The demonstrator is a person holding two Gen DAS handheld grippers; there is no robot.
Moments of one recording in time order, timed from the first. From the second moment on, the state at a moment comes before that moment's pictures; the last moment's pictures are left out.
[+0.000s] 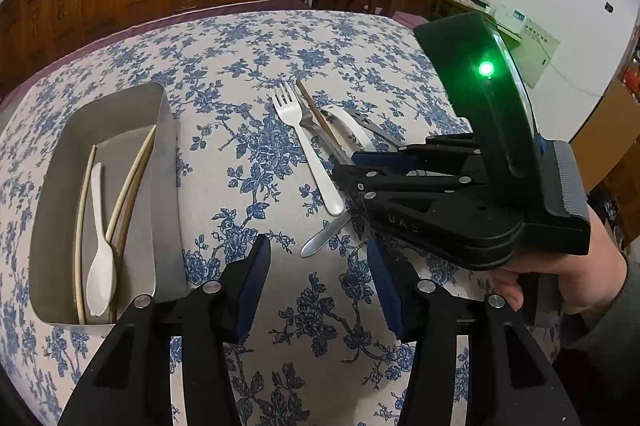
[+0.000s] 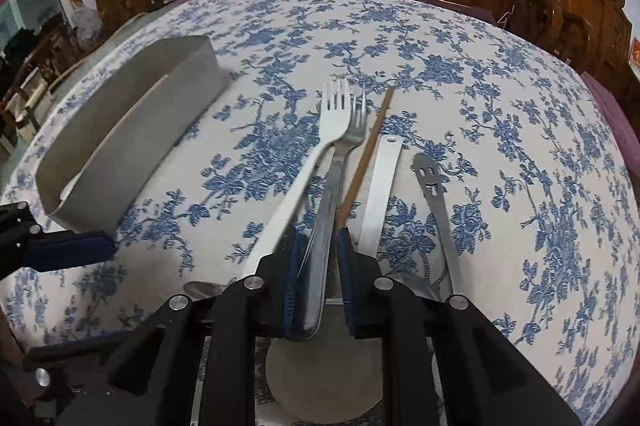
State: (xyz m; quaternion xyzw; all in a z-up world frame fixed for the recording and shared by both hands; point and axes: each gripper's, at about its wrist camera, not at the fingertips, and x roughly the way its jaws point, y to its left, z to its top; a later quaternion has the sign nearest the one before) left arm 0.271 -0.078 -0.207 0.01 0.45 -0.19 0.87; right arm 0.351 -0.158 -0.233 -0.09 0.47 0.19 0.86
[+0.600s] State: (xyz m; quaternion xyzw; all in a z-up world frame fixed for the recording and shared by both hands) left arm 0.282 -0.088 -0.205 0.03 0.46 -0.18 0.87; right arm 0.341 -0.196 -0.198 -0.05 0.45 0.19 0.87
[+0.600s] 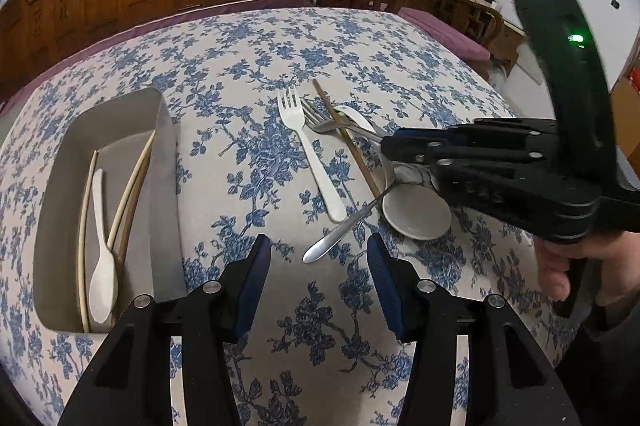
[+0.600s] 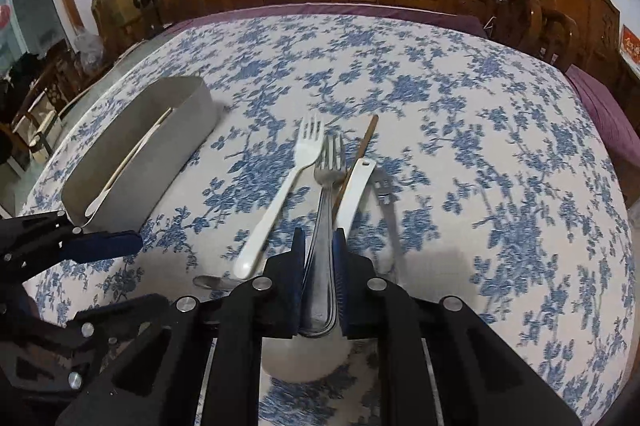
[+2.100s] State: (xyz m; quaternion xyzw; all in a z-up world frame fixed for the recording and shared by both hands) left arm 0.301 -0.060 -0.191 -0.02 0.43 -0.17 0.89; right arm 0.367 -0.202 -0.225 -0.09 0.47 0.20 0.86
